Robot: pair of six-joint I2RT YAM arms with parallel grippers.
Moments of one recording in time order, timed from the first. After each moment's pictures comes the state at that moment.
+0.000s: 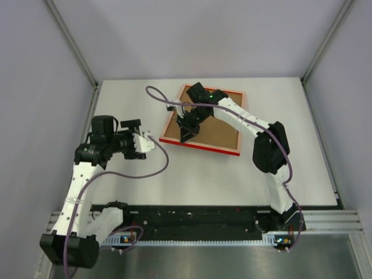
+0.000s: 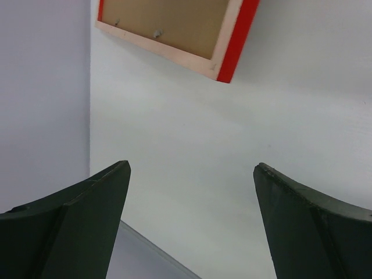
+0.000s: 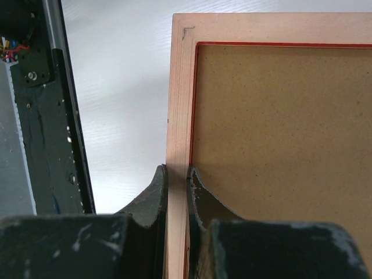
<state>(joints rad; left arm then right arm) -0.06 0.97 1.04 -0.82 0.59 1.32 0.69 2.09 1.94 -0.96 -0.71 -0.42</state>
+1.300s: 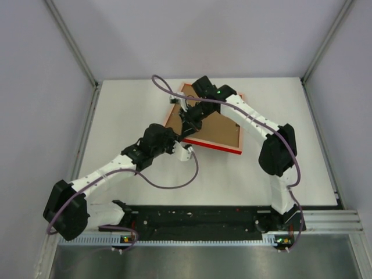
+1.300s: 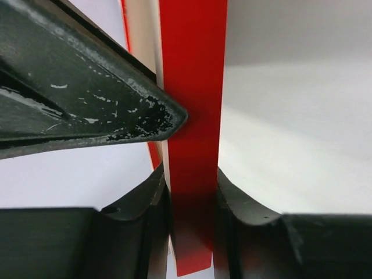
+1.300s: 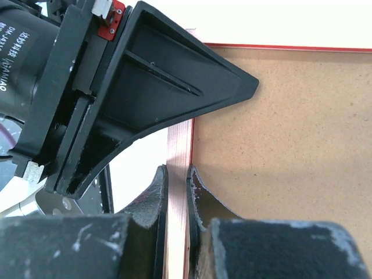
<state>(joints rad) -0.64 1.21 0.75 -0.13 -0.03 1.38 0.68 2.04 1.96 -0.97 -0.79 -0.39</state>
